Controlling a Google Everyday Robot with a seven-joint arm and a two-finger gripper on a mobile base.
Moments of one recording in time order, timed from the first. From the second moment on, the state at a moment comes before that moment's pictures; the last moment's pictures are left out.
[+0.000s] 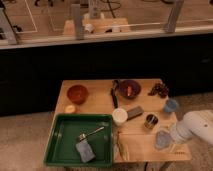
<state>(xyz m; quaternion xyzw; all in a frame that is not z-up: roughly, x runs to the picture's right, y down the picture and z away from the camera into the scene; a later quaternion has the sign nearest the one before) 0.334 0.275 0.758 -0.28 -0.09 0.01 0.95</state>
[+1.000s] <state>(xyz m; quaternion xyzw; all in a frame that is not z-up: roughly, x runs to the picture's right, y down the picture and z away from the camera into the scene) 0.347 0.309 0.783 -0.30 -0.08 0.03 0.95</state>
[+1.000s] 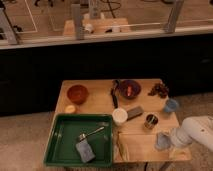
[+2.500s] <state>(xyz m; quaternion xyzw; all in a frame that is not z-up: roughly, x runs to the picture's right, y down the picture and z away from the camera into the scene) 0.354 0.291 0.776 -0.31 -0.08 0.05 0.95</state>
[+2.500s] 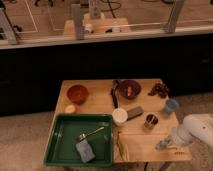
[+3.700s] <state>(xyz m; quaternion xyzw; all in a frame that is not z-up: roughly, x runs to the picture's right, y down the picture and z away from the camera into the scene) 0.368 0.177 0.733 -0.25 -0.09 0.08 0.96</state>
